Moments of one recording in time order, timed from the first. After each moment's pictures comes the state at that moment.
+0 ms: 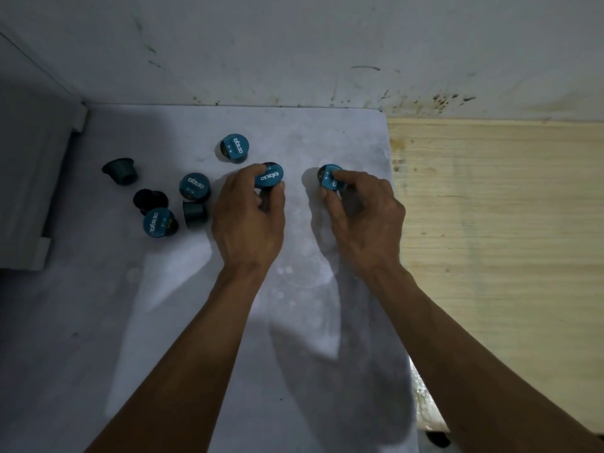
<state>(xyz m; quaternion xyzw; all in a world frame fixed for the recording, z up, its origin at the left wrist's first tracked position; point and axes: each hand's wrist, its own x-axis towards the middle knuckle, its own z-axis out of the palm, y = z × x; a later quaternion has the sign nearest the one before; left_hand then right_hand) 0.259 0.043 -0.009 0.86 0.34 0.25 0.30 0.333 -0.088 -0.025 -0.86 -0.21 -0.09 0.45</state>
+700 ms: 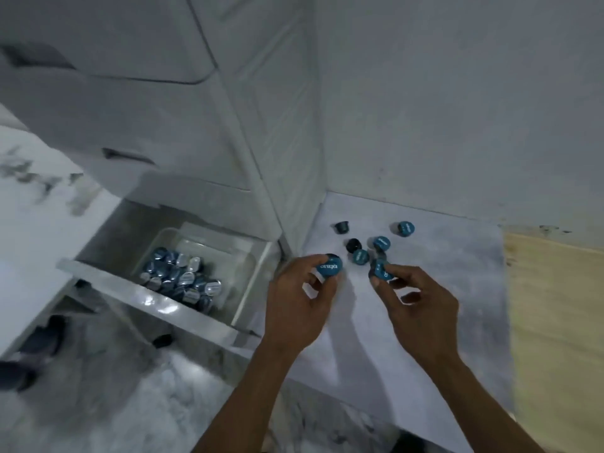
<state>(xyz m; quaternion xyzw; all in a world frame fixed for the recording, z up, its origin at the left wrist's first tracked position) 0.001 0.093 0.203 0.81 0.31 0.33 0.37 0.130 -0.036 0.172 -0.78 -0.27 0.06 0.56</state>
